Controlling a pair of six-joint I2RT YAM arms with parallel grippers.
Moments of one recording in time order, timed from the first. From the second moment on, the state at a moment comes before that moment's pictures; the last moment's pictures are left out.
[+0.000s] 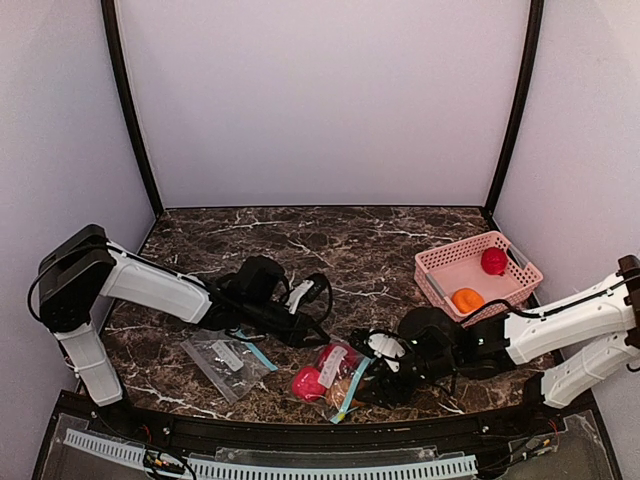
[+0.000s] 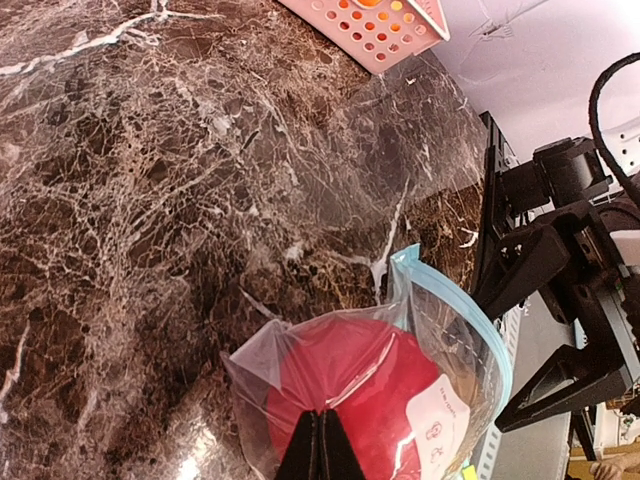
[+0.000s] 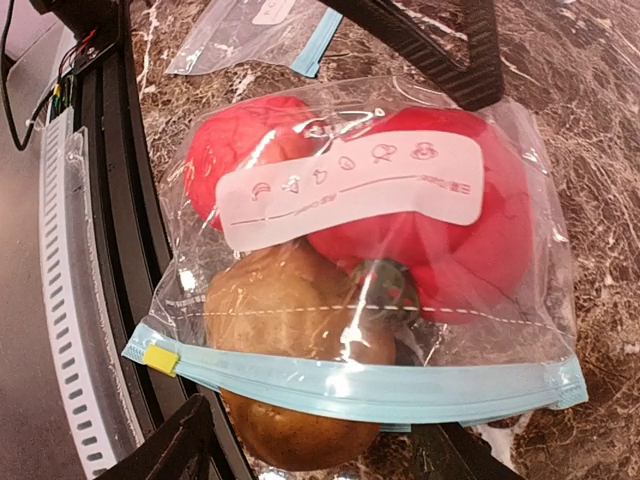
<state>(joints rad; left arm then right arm) -0.89 1.75 0.86 0.19 0.54 -0.44 1.21 1.31 0.55 -0.05 -0.14 0.22</state>
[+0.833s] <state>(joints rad) -0.87 1.79 0.90 0.14 0.57 -0.40 1.30 1.47 0.59 0.01 -0.02 0.11</state>
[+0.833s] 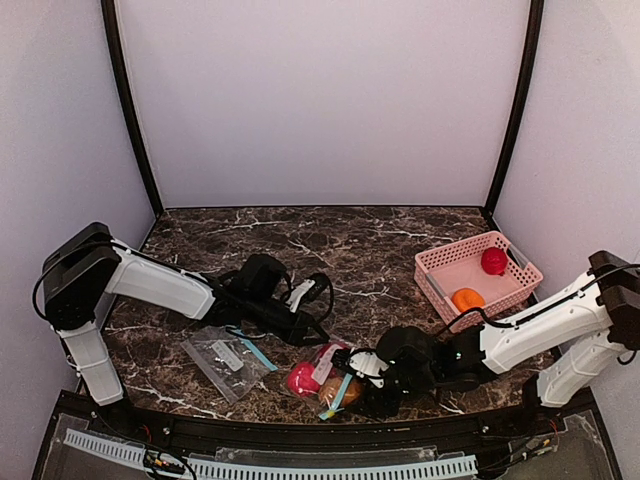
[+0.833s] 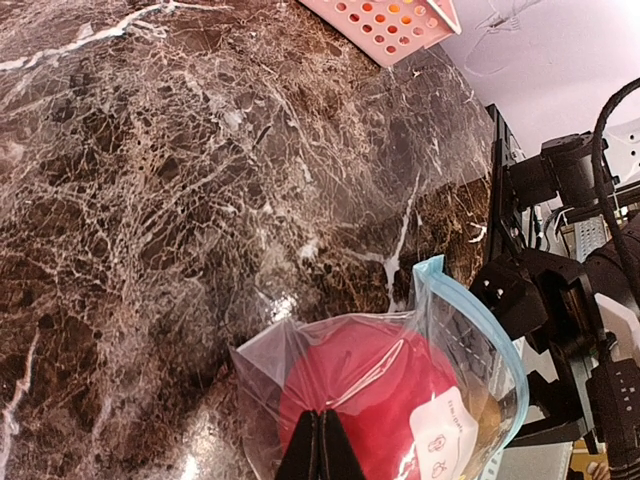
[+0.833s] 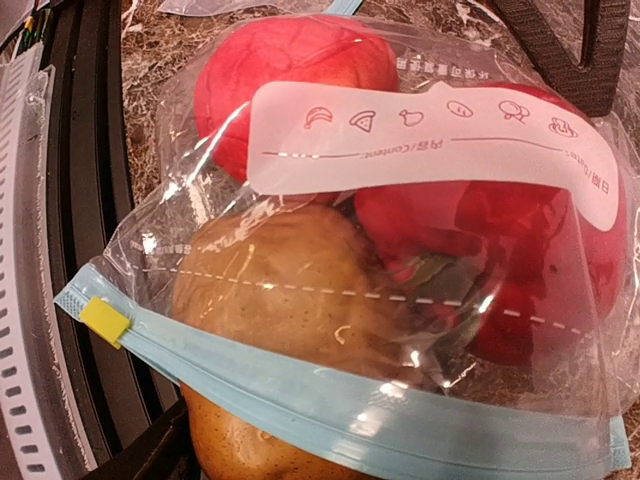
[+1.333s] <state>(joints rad) -0.87 1.79 0.90 0.14 0.57 -0.40 1.30 1.49 0.63 0.05 -0.05 0.11</state>
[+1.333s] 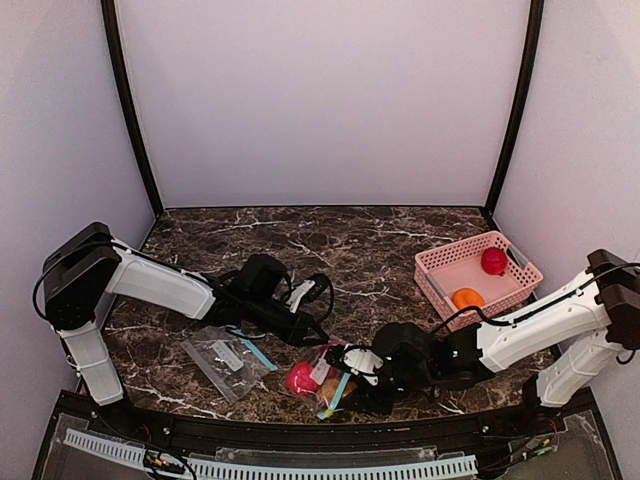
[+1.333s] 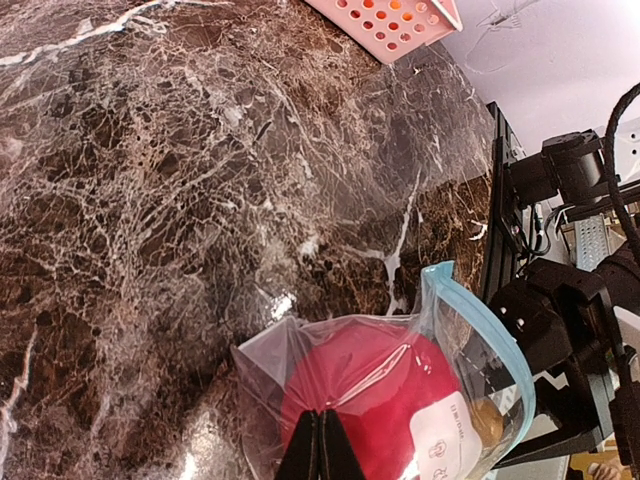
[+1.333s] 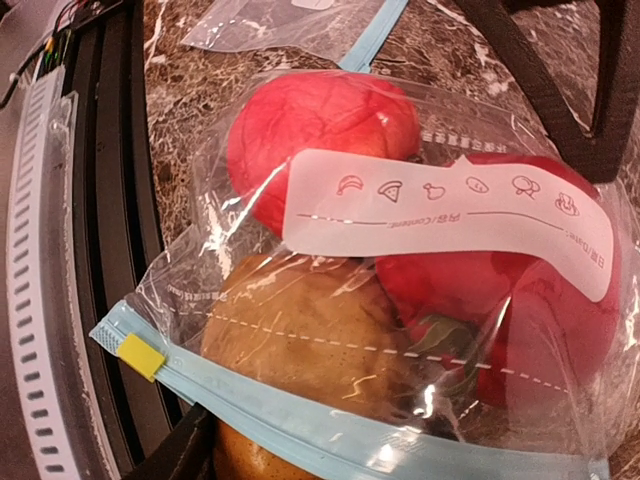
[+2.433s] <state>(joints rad) -0.78 1.65 0.88 -0.03 0.46 -0.26 1.04 0.95 0.92 -0.79 0.26 0.48</state>
